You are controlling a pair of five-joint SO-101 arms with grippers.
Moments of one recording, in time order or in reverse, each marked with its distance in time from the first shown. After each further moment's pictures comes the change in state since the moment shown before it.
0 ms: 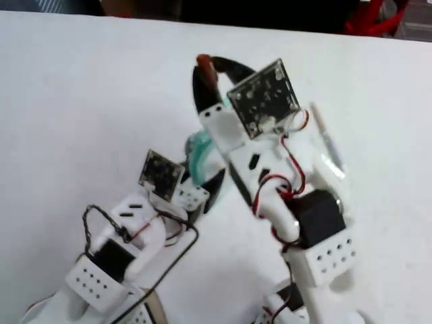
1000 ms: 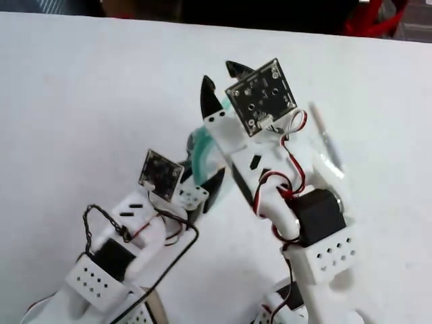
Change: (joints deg) left arm -0.2 0.0 0.0 0.0 0.0; right arm 1.2 0.0 0.7 4.4 -0.1
